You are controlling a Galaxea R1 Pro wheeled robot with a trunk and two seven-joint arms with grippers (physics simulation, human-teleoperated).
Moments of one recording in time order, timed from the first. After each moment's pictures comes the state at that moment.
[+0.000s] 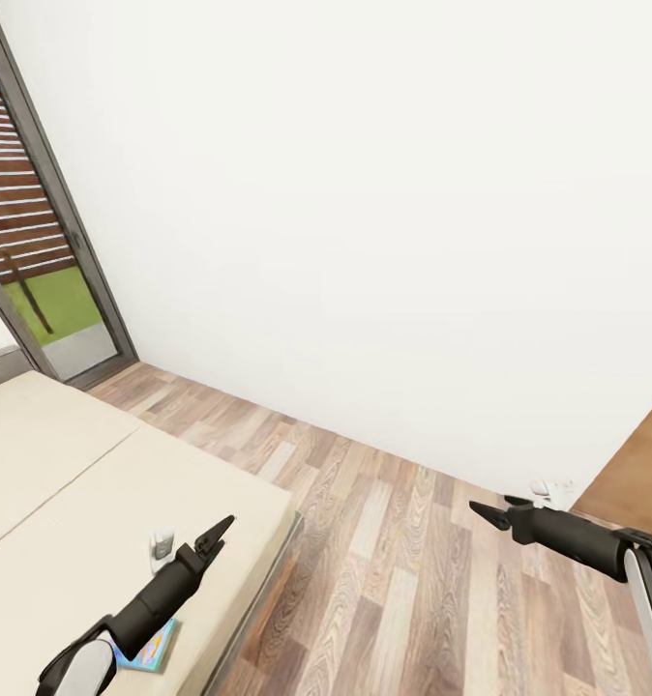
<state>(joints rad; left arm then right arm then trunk) -0.07 0.05 0.14 -1.37 1.01 0.54 -0.46 -0.28 -0.20 -0.40 -1.58 0.08 0.80 0.94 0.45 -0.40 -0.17</state>
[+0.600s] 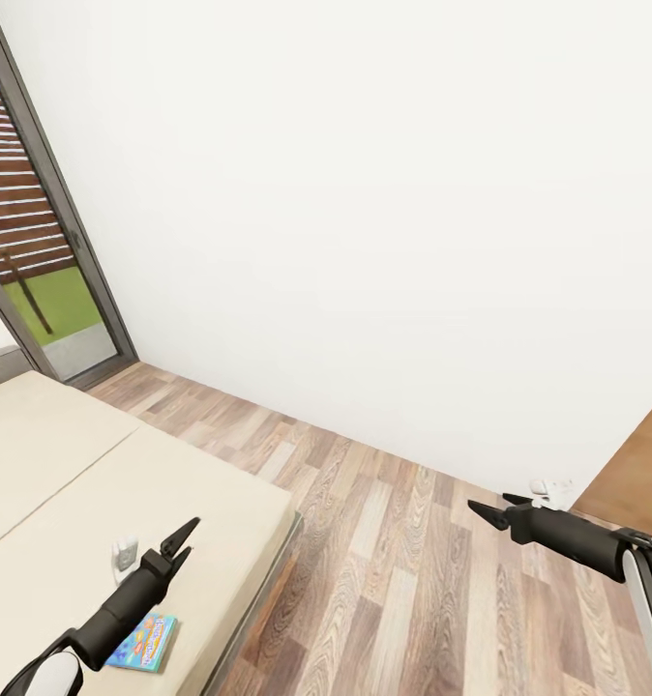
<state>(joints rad) -0.07 0.05 0.29 -1.33 1.01 0.55 -0.47 -0.28 -0.19 -0.40 -1.59 0.07 0.77 0.95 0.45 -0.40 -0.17</state>
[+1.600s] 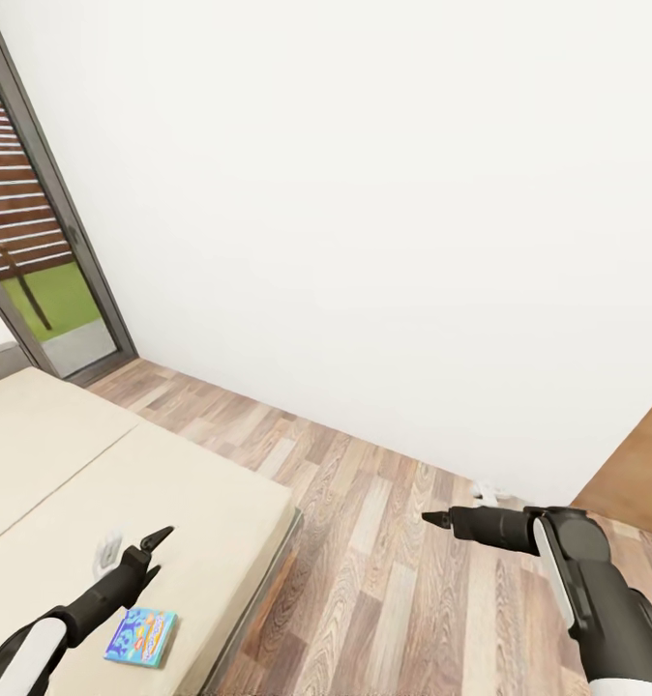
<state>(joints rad) -0.33 0.23 0.31 -0.78 1.01 0.56 -0.42 -0.42 -0.11 -0.20 -1.37 0.08 1.04 0.71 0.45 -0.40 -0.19</state>
